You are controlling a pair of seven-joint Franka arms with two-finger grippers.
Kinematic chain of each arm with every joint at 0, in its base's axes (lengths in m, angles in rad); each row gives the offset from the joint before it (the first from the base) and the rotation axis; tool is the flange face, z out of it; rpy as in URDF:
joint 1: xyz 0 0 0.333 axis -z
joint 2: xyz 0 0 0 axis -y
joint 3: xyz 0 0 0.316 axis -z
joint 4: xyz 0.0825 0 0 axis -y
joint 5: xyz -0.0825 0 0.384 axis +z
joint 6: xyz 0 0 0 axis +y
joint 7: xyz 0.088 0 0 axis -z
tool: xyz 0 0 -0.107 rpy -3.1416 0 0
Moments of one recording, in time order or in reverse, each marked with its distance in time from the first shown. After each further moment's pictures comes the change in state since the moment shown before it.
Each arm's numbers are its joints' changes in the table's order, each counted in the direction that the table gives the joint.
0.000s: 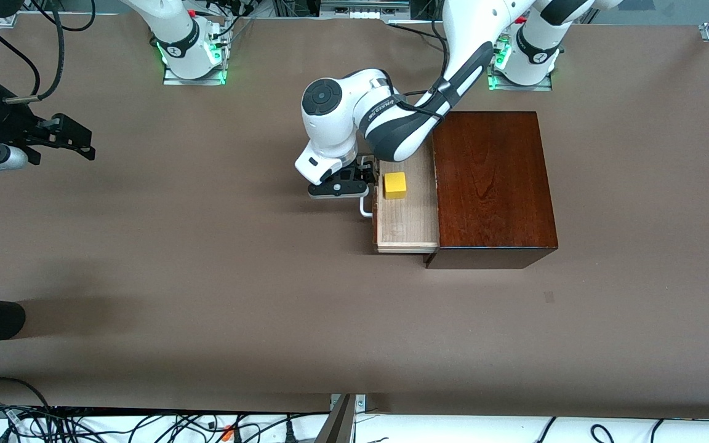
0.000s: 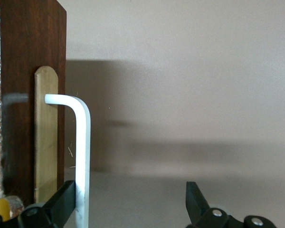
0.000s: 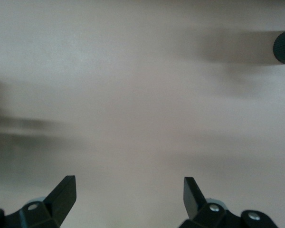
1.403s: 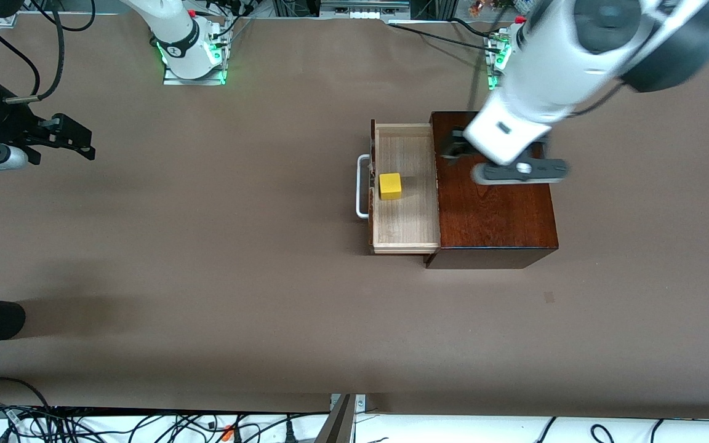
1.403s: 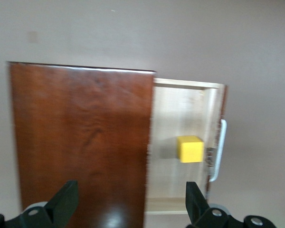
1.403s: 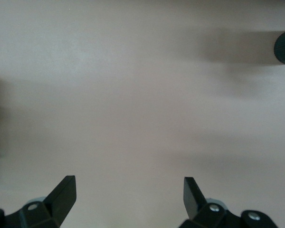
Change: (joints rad) left arm -0.517 0.478 0.017 0.013 -0.359 0.476 0.529; right arm -0.001 0.000 -0.006 0.000 0.000 0.004 -0.002
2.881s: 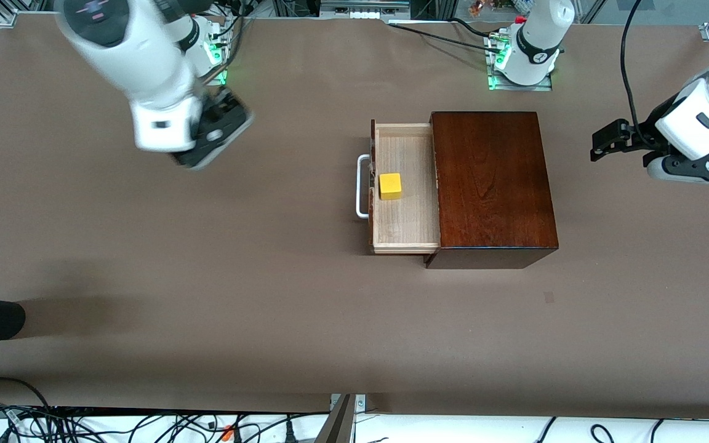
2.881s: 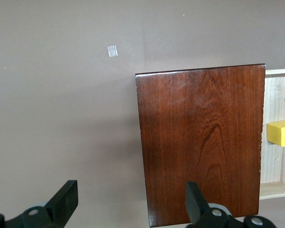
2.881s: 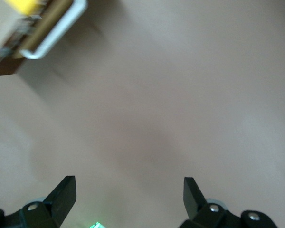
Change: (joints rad) left arm 0.049 0.214 -0.437 -0.223 -0.043 0.001 0.523; right arm -0.323 -0.113 -0.133 0.015 0.043 -0.019 -0.342
